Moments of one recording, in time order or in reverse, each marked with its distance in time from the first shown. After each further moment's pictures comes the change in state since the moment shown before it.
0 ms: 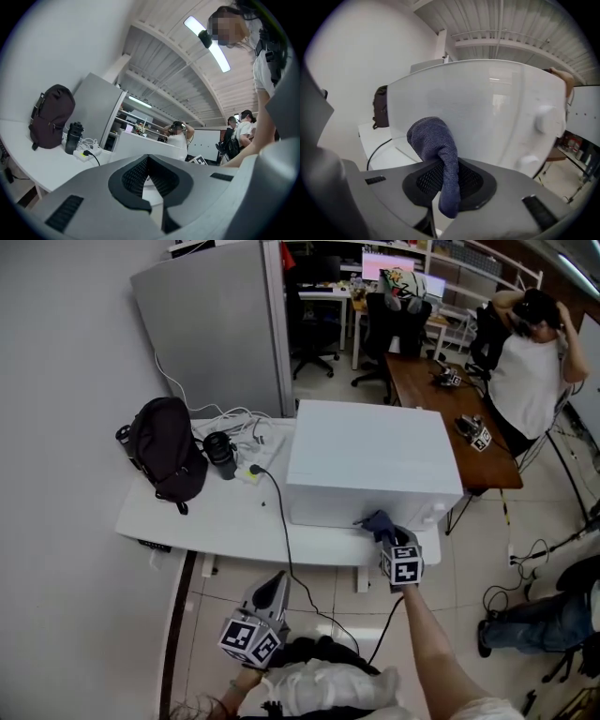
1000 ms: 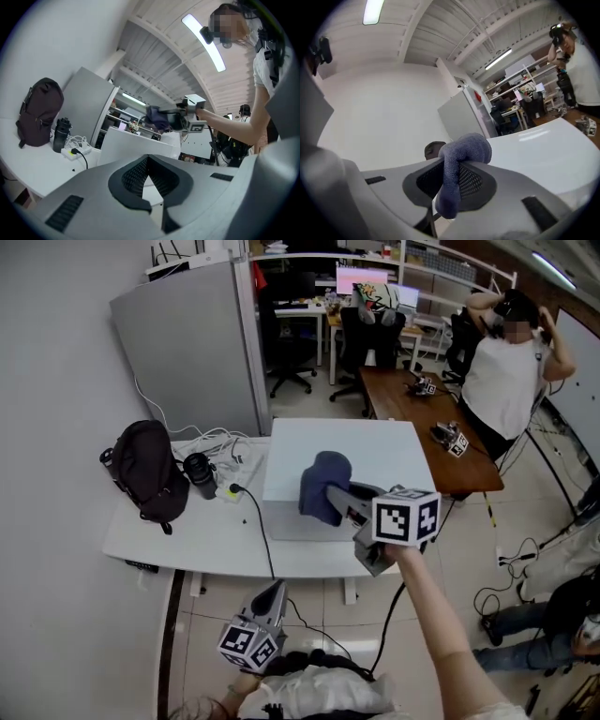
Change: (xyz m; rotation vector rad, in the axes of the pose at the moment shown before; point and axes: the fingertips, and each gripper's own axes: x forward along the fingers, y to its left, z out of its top) left arm 0.030 -0.029 -0.008 0.011 0.031 -0.086; right arm -0.116 0.108 0.274 0.268 -0.201 0.602
